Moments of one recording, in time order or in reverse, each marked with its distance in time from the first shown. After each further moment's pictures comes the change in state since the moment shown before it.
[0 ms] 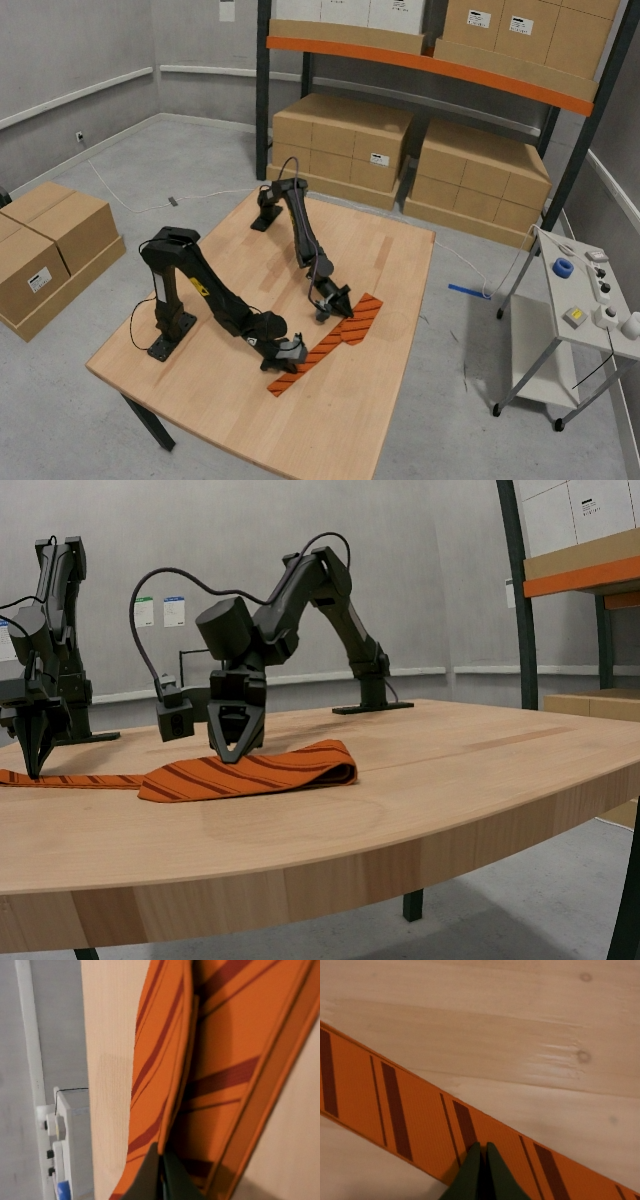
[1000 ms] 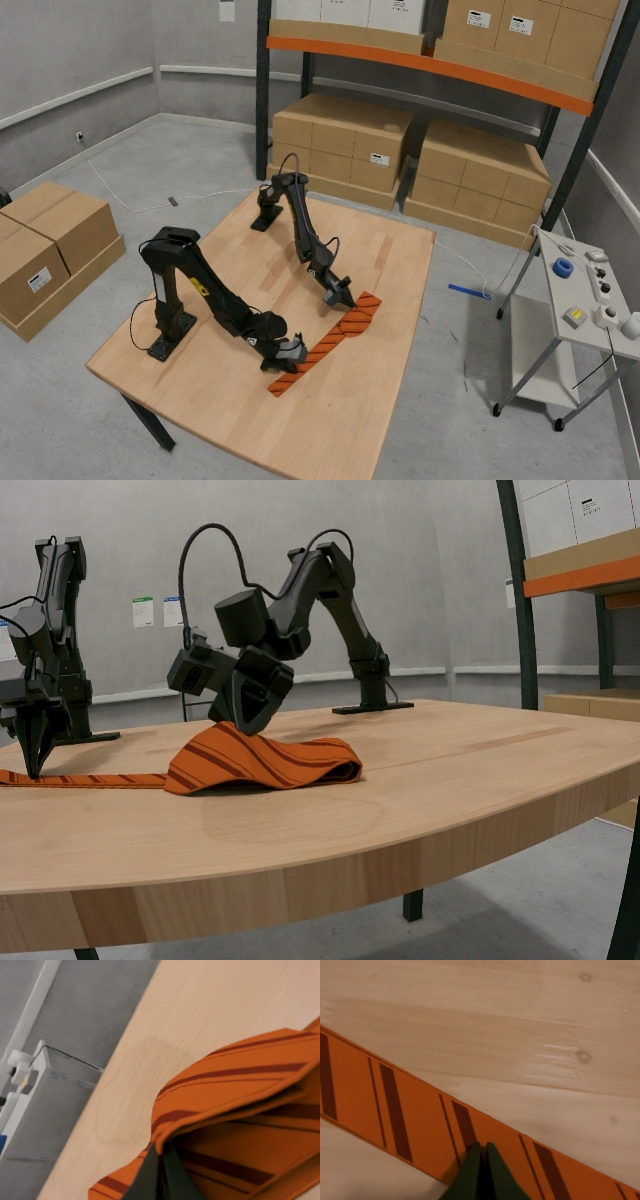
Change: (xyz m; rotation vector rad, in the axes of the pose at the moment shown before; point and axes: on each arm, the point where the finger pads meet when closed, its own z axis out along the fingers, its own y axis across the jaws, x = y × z) left arm 0.012 0.026 -0.015 -0.104 -0.050 -0.484; right arm 0.000 0.000 0.000 0.000 0.000 0.000
